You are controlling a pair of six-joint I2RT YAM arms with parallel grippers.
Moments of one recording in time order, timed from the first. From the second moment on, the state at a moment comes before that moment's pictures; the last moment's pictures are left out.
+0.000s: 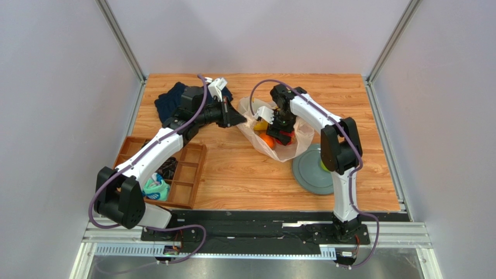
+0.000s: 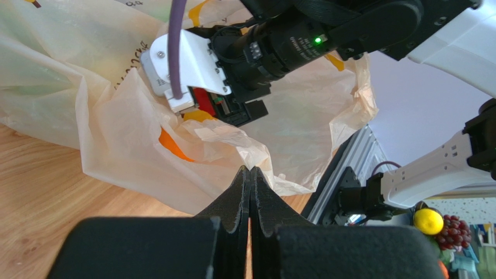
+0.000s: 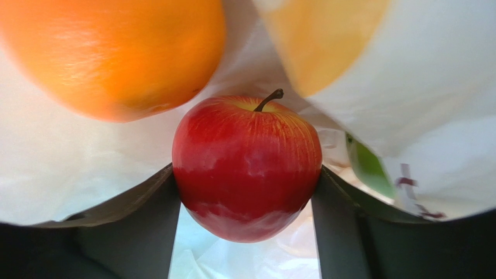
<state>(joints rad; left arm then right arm) -0.42 1.40 1.10 -0.05 0.62 -0.50 0.45 2.13 1.80 -1.08 -0.09 -0.86</state>
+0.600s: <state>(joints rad) -0.42 1.40 1.11 -0.08 0.60 -0.45 0.45 1.28 1.60 -1.13 -0.46 -0.68</state>
